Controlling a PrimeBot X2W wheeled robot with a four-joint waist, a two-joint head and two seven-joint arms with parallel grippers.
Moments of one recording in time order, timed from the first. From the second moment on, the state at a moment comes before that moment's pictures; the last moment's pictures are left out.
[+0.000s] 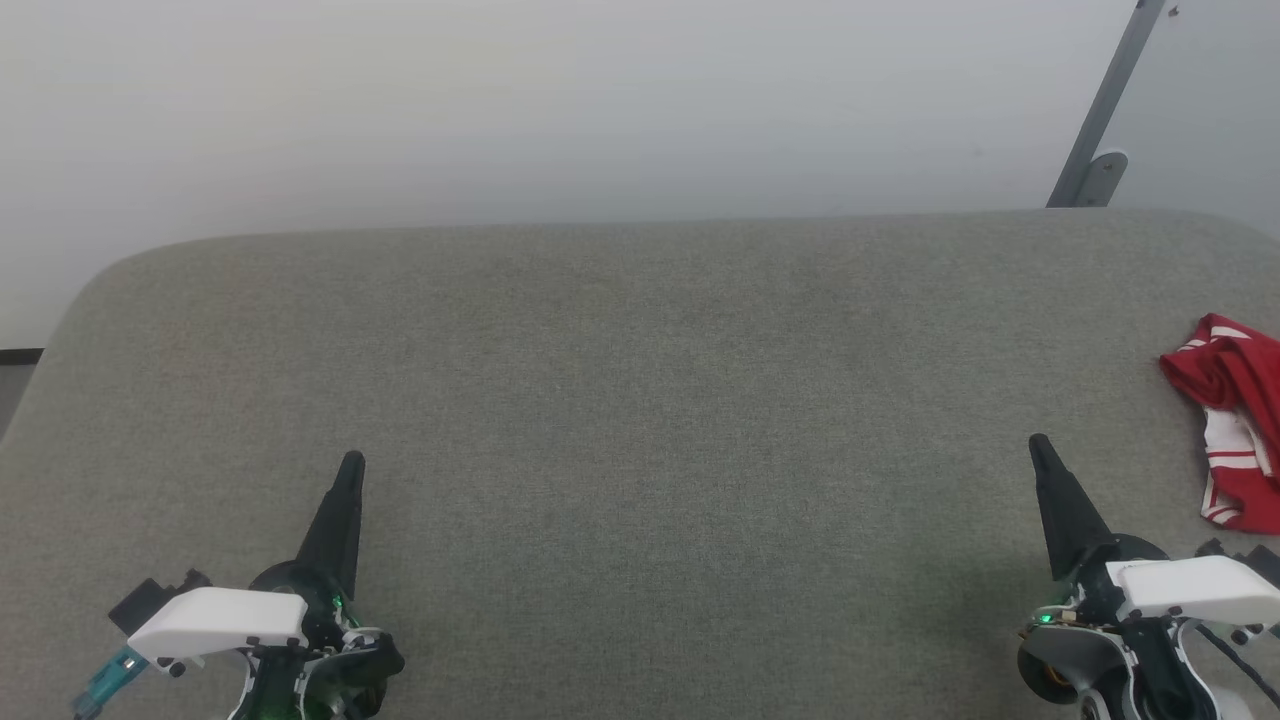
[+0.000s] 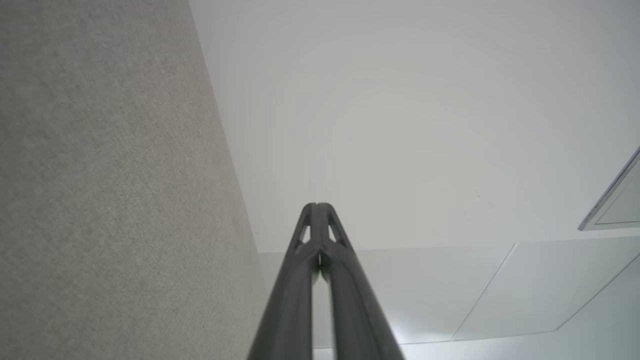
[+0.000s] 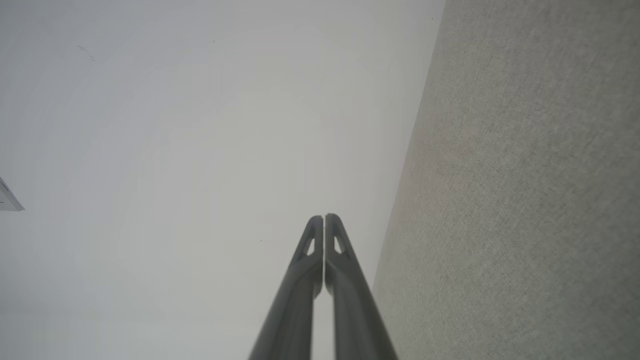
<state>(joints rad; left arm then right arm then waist) -0.10 0.05 0.11 0.25 -1.61 -0.13 0.11 -0.11 -0.05 -0.11 0.24 1.61 0.13 0.11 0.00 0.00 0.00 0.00</state>
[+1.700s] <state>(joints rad) -0.10 0.05 0.11 0.25 -1.61 -0.13 0.11 -0.11 -0.05 -0.11 0.24 1.61 0.13 0.11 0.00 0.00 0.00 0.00</state>
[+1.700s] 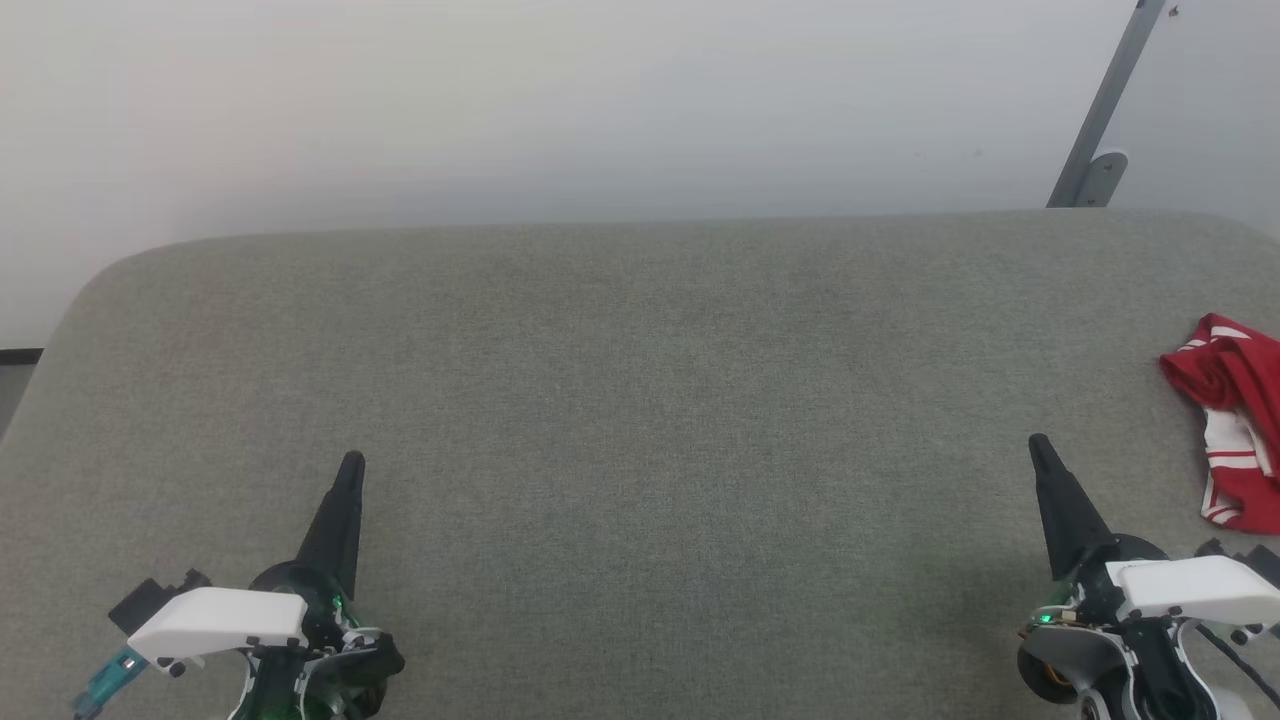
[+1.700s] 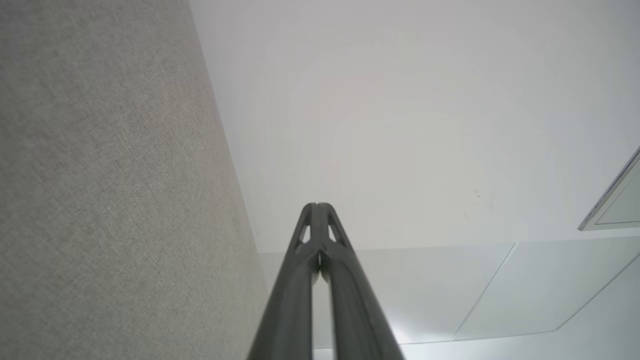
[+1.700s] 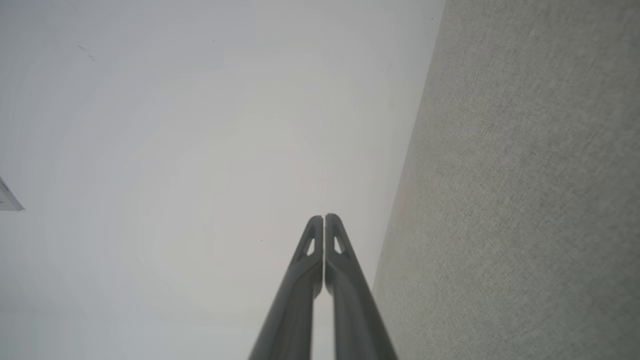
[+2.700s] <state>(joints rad) -0.10 0.05 0.11 0.25 -1.61 -0.13 0.11 -0.11 -0.05 -0.11 0.24 1.61 0.13 0.11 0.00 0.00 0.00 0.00</state>
